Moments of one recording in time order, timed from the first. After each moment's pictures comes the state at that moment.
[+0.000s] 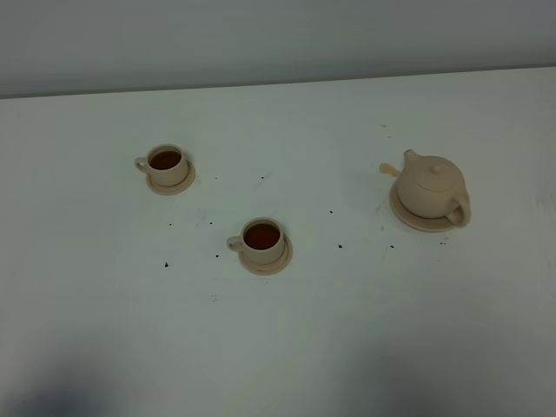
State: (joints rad) left arm 0.04 -0.01 -0.50 0.00 1.04 0.01; right arm -0.04 -0.01 -0.49 -0.03 1.07 0.00
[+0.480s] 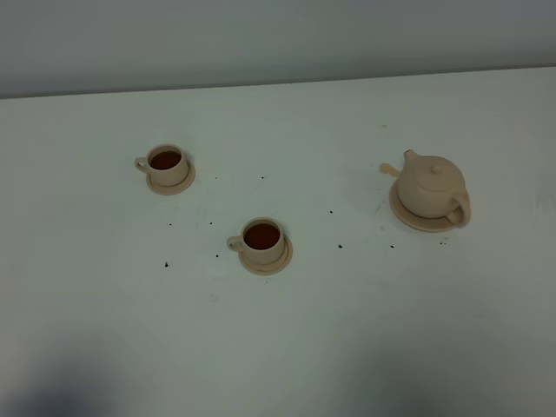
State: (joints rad) left arm 0.04 -0.01 -0.50 0.00 1.04 0.01; right arm -0.04 -0.01 -0.49 -0.03 1.07 0.00
